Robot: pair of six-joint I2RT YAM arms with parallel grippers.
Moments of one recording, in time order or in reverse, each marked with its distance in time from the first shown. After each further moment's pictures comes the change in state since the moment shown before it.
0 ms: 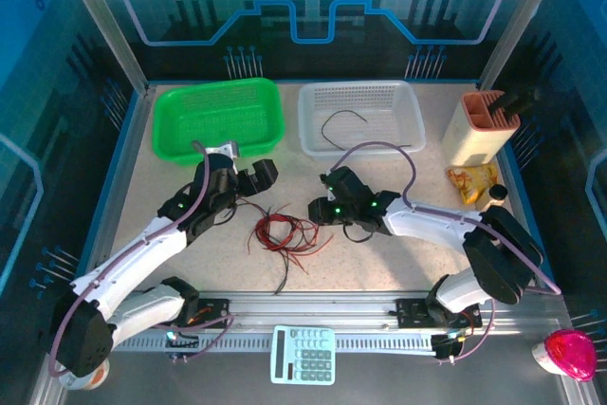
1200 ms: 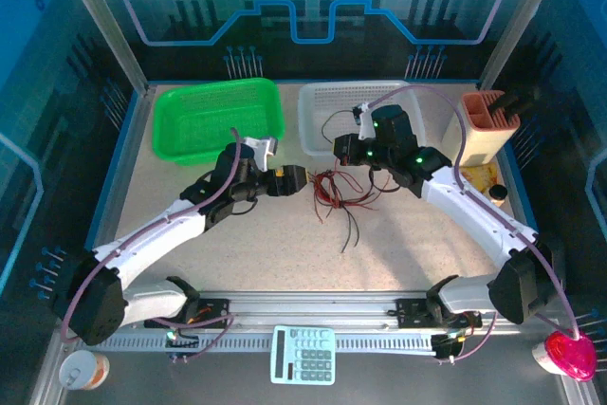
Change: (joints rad) left arm -0.084 0.193 0.095 0.136 0.283 0.161; right arm -0.293 -0.148 0.341 -0.201 -0.138 -0.180
